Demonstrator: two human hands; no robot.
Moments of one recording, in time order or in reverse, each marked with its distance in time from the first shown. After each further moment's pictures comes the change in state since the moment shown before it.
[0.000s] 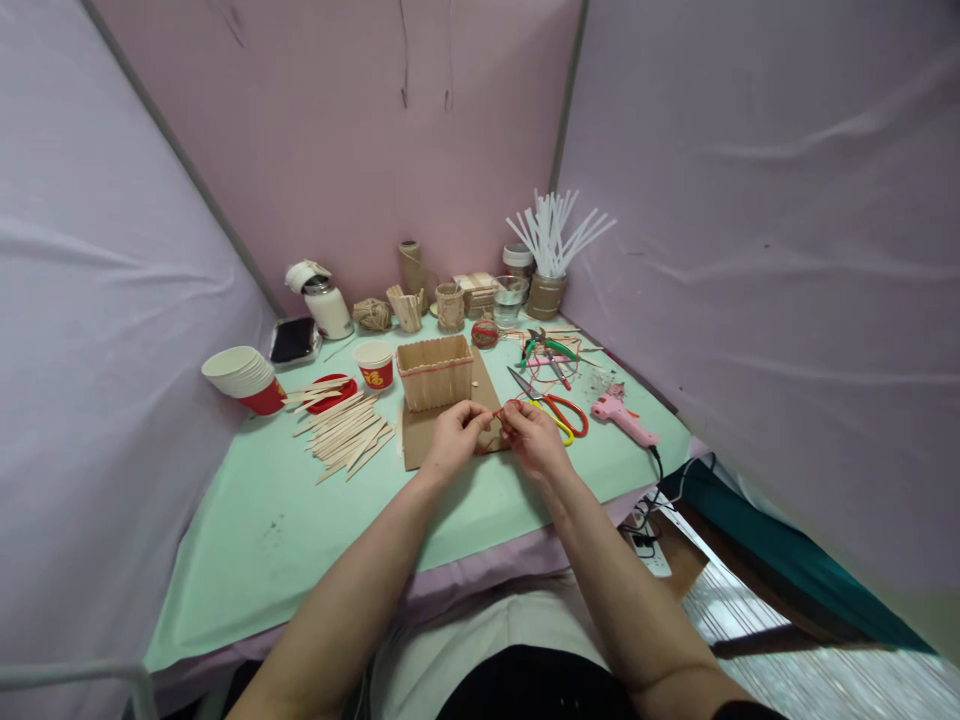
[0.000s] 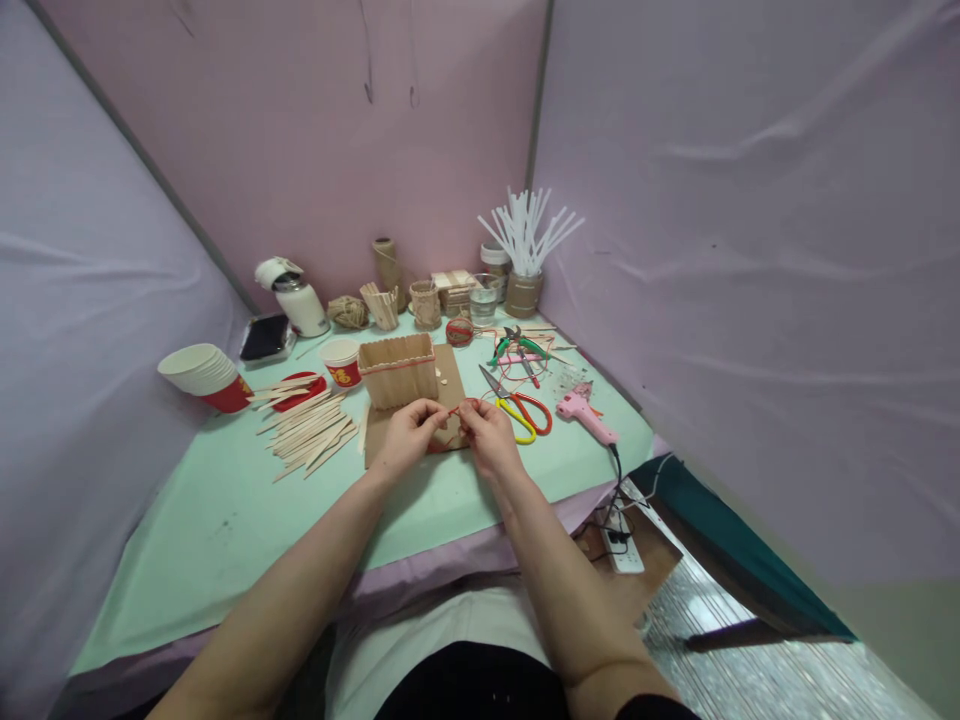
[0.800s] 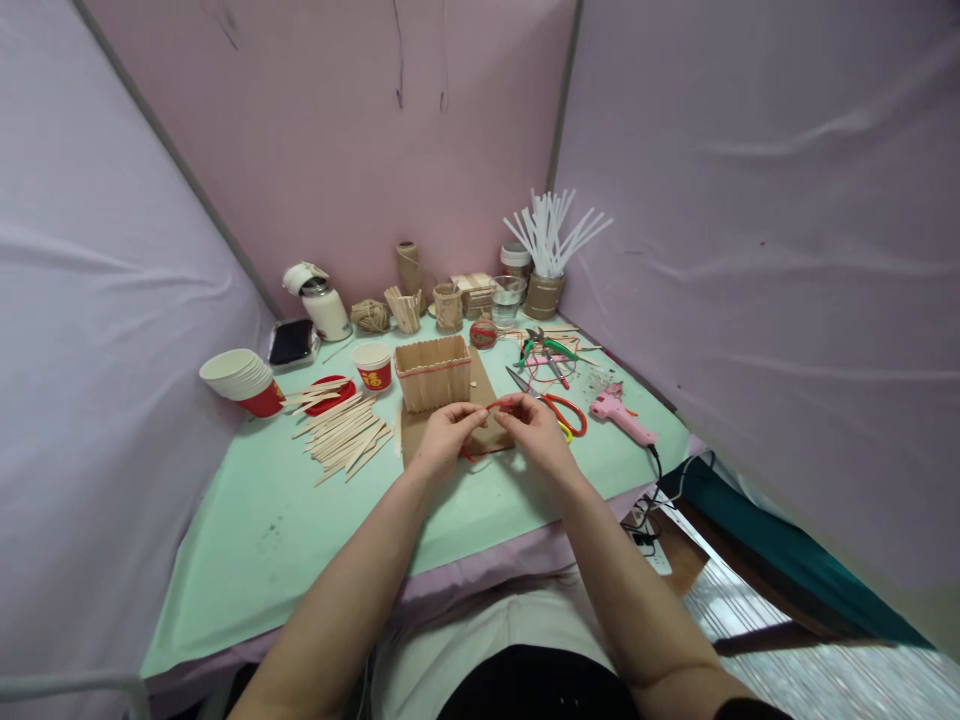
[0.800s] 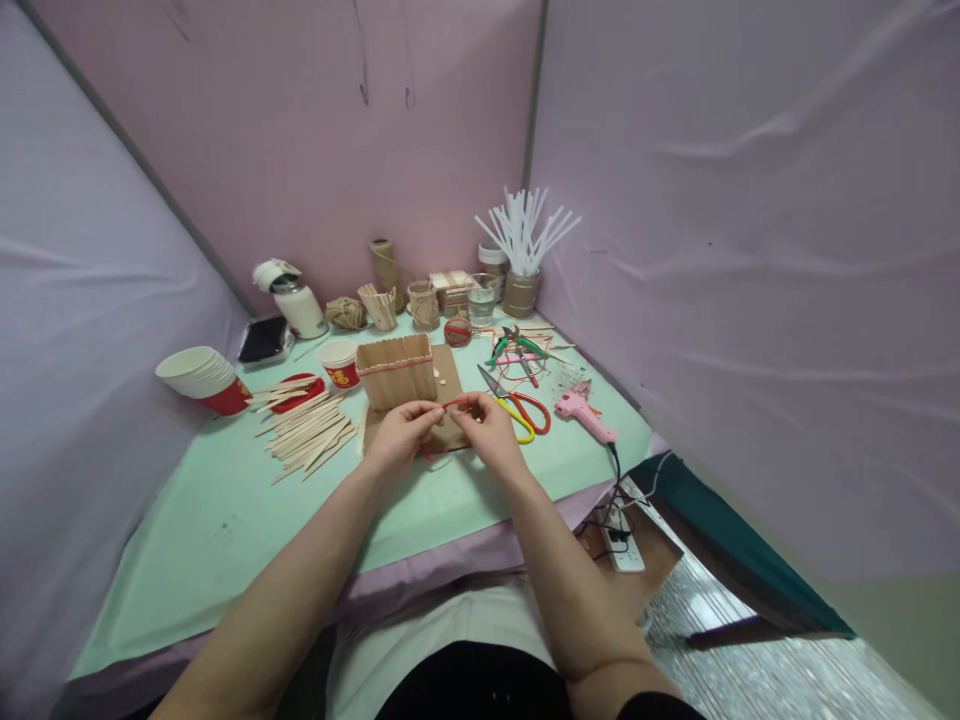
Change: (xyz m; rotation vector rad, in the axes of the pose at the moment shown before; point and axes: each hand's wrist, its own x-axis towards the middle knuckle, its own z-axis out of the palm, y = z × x) left_hand 0.006 -0.011 -0.004 -0.361 -0.051 -0.219; right_hand -0.005 -0.014 -0.004 -0.459 -0.018 -0.192
